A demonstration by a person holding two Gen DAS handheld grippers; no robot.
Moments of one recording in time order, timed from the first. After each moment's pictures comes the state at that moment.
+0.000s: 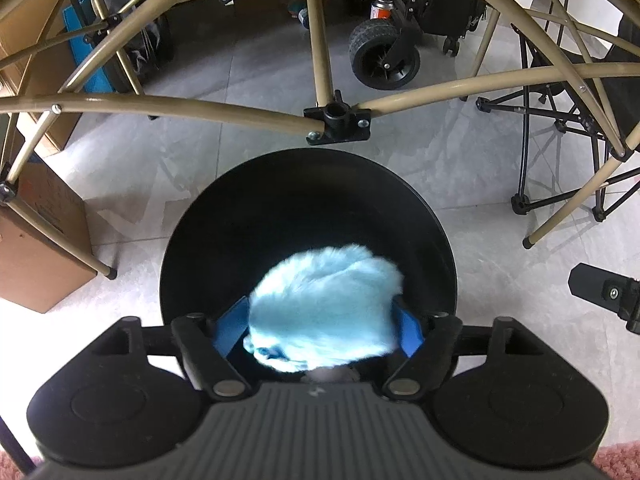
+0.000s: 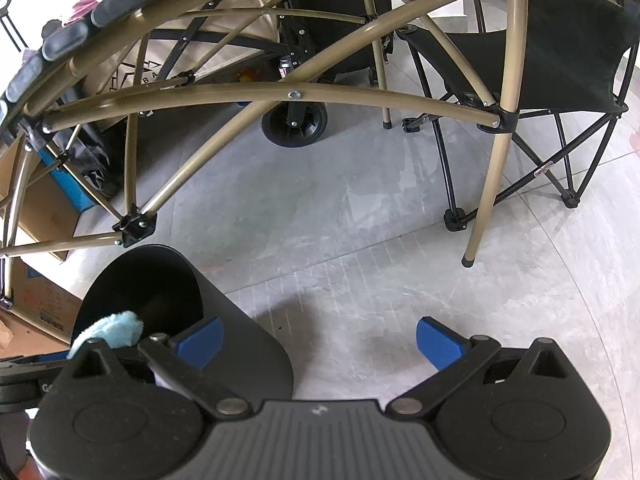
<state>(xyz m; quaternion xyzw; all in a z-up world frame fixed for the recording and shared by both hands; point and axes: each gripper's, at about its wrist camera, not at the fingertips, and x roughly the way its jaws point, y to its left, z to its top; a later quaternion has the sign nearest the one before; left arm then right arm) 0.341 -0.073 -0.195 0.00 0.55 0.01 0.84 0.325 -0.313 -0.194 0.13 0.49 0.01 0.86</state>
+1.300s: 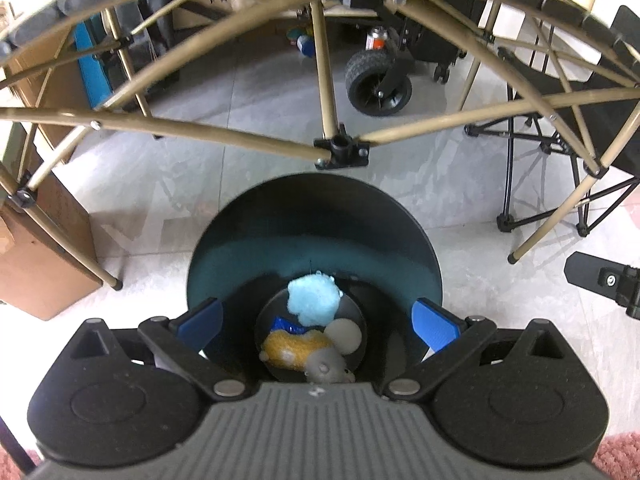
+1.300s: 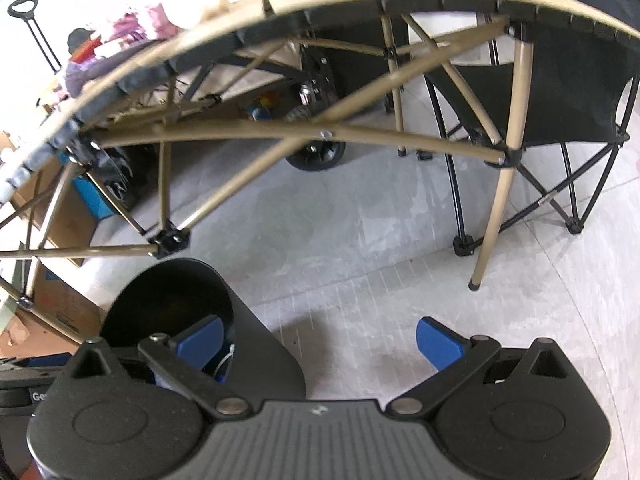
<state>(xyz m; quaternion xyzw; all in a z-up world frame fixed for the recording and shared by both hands) 0.315 -0.064 -0.162 -0.01 0.51 0.00 0.86 0.307 -0.308 -0.155 0.12 0.45 0.03 0.88</state>
